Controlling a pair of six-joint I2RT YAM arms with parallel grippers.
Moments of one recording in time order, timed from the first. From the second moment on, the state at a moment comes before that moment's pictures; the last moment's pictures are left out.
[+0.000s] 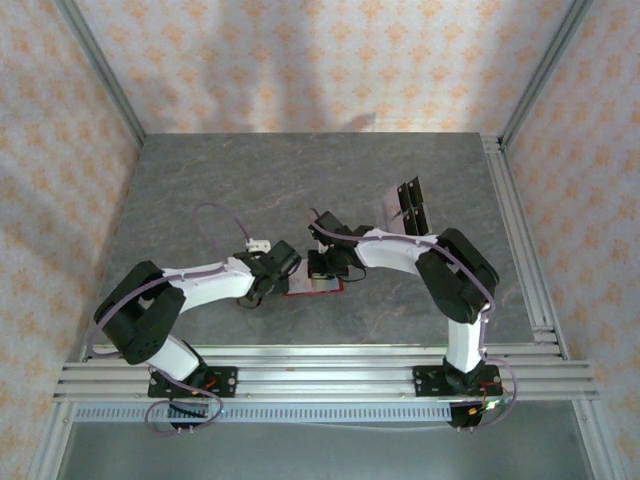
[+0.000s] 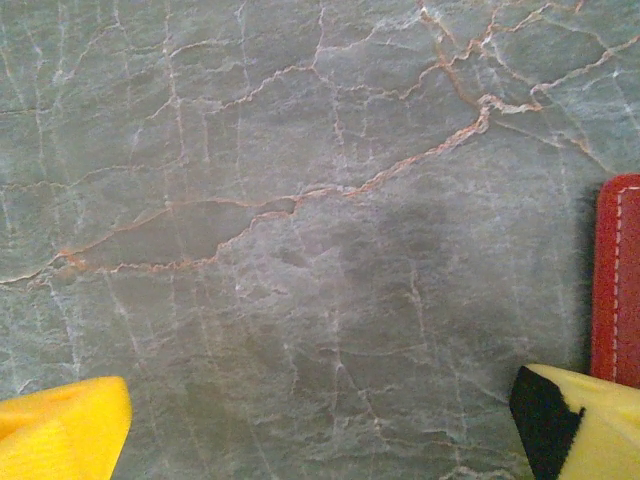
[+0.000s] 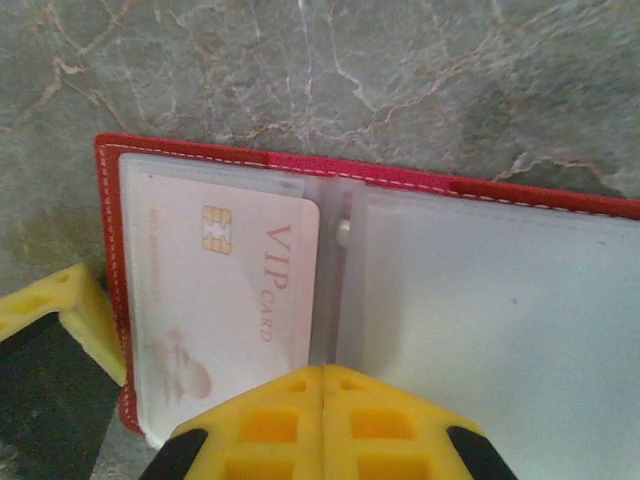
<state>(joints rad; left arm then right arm) -0.67 1.53 0.75 -0.57 -0.47 -0.81 0.79 1.87 1.17 -0.41 -0.25 0.69</state>
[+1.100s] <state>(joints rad) -0.64 1.55 0.75 -0.57 -0.47 -0.81 0.77 1.93 1.26 -0.43 -0.25 0.68</state>
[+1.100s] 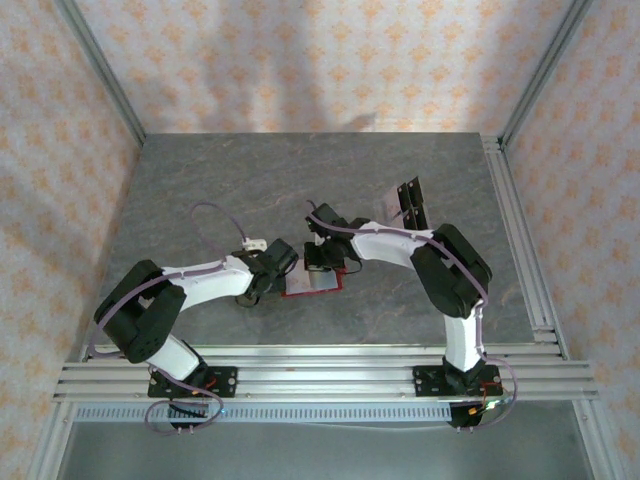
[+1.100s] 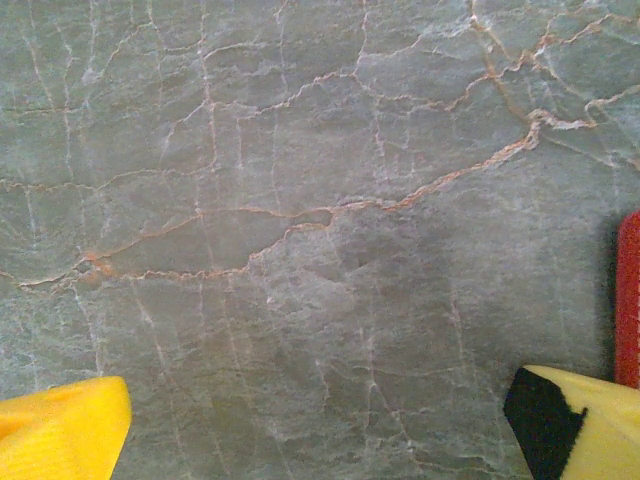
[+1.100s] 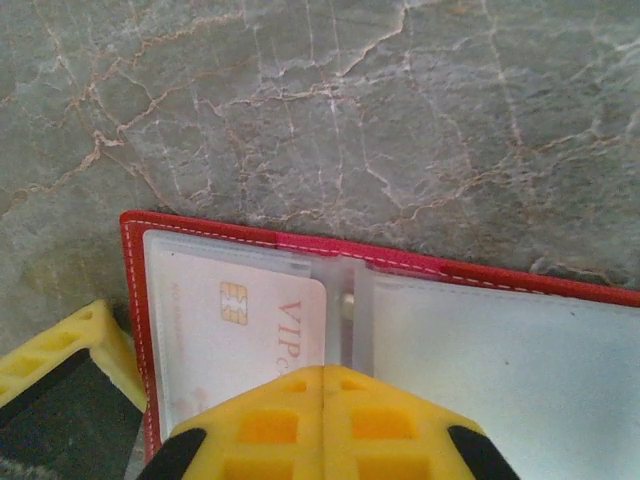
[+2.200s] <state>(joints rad) -0.64 1.55 0.74 -0.56 -0.47 -0.81 0.74 1.86 1.20 -0.47 -0.12 0.62</state>
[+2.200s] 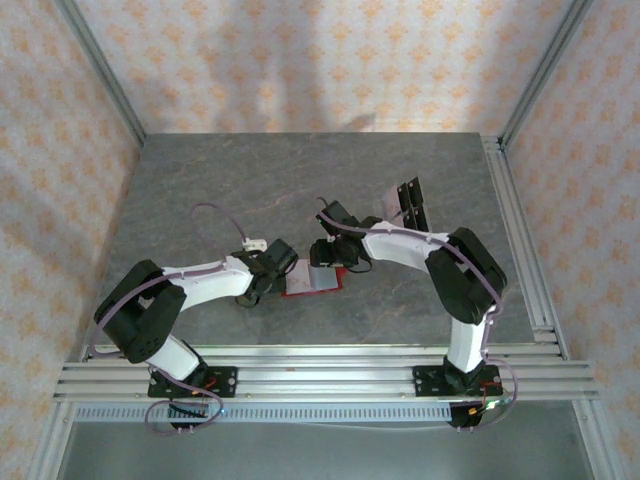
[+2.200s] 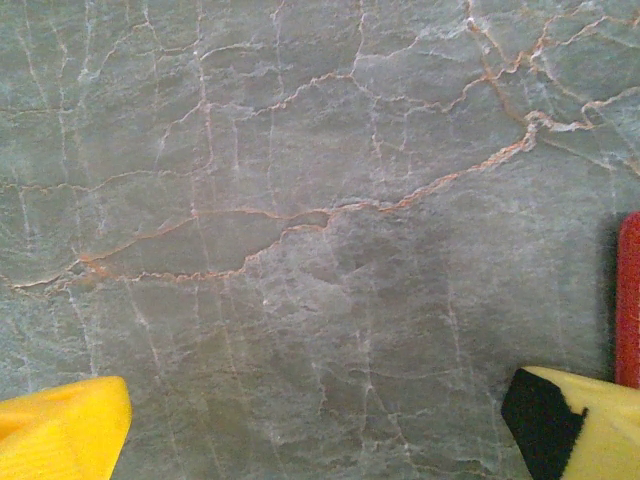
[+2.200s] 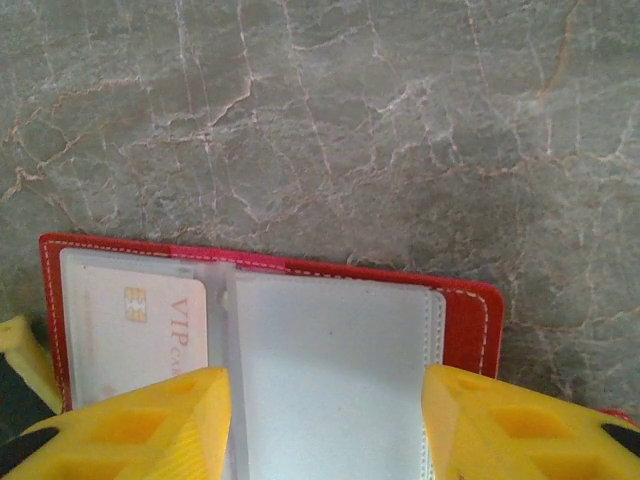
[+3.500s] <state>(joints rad) -0.64 1.55 0.74 -0.54 -0.47 -0.81 0.75 1.91 1.23 -0.38 -0.35 0.72</state>
